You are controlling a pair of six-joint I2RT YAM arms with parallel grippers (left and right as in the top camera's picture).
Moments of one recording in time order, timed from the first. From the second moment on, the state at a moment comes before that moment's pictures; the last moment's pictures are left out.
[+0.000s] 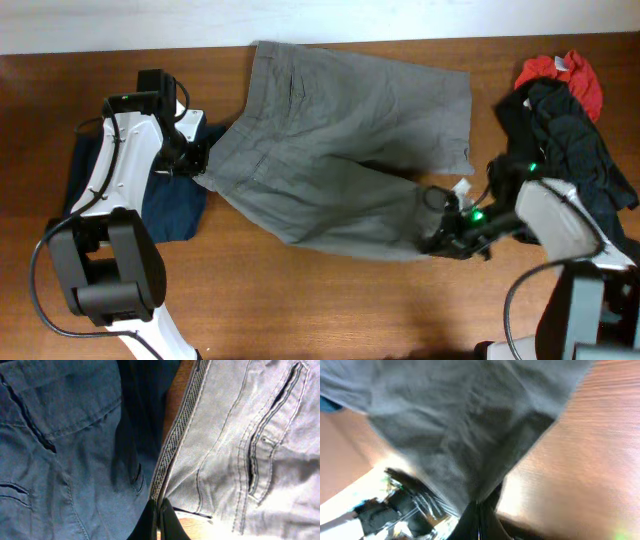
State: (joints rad) left arm 0.05 1.98 1.62 -1.12 0.05 0.16; right arm -0.14 1.61 1.03 -1.25 -0.60 0.04
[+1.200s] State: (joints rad) left arm 0.05 1.98 1.62 -1.11 0.05 0.16; right arm -0.05 1.59 0.84 -0.79 -0.44 0.07
